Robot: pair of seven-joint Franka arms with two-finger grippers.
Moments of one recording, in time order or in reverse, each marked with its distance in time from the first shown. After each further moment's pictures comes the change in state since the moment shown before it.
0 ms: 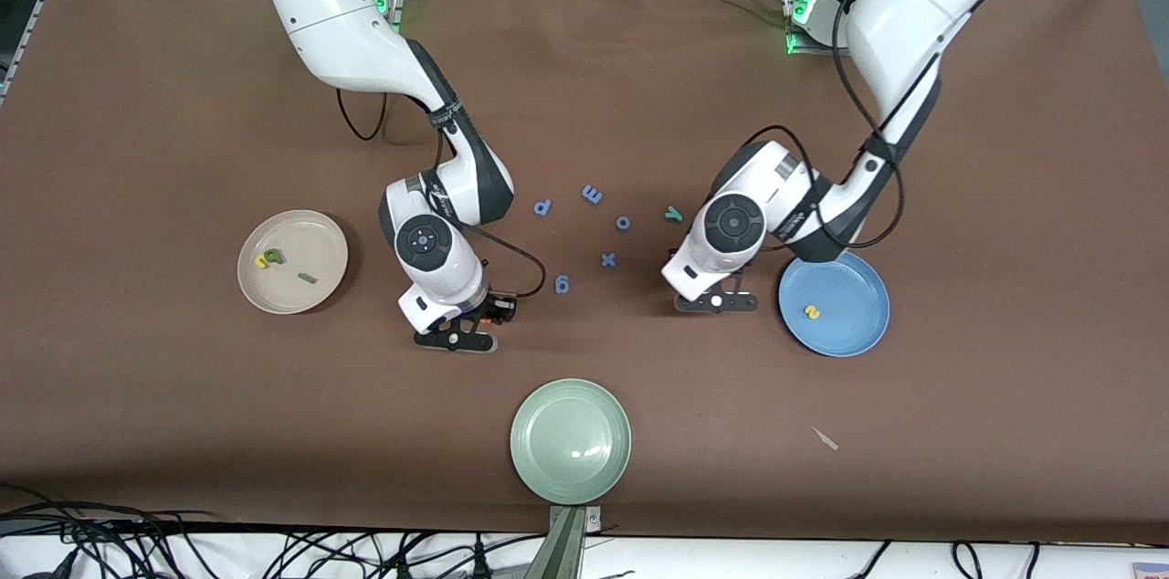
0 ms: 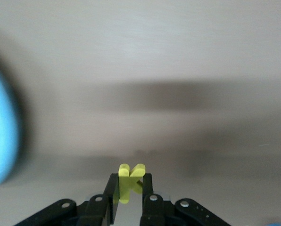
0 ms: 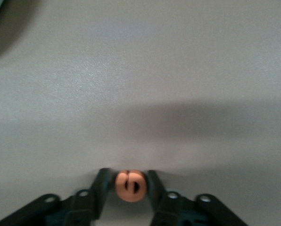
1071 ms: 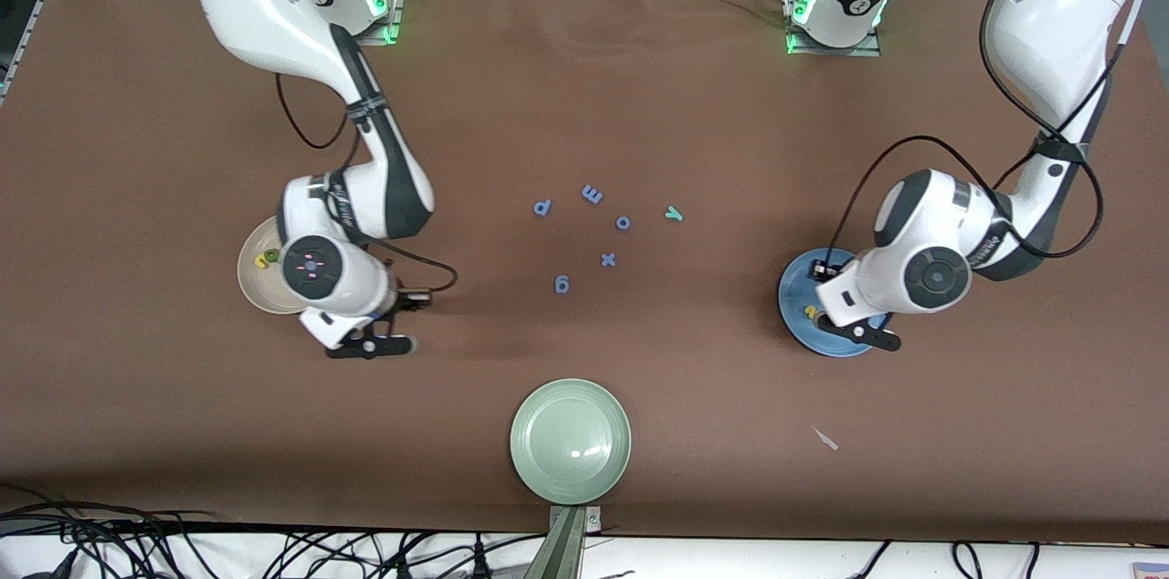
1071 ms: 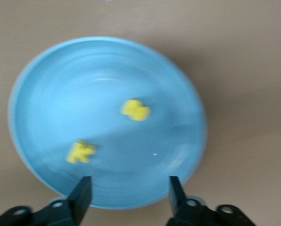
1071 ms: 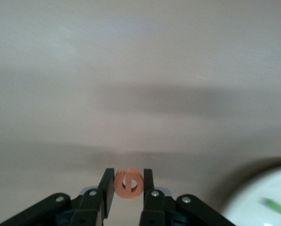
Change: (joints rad) left arm 0.353 -0.041 -0.113 -0.066 0.006 -0.055 0.424; right arm -0.094 -0.192 -0.132 -0.141 0.008 -0.272 -0.423
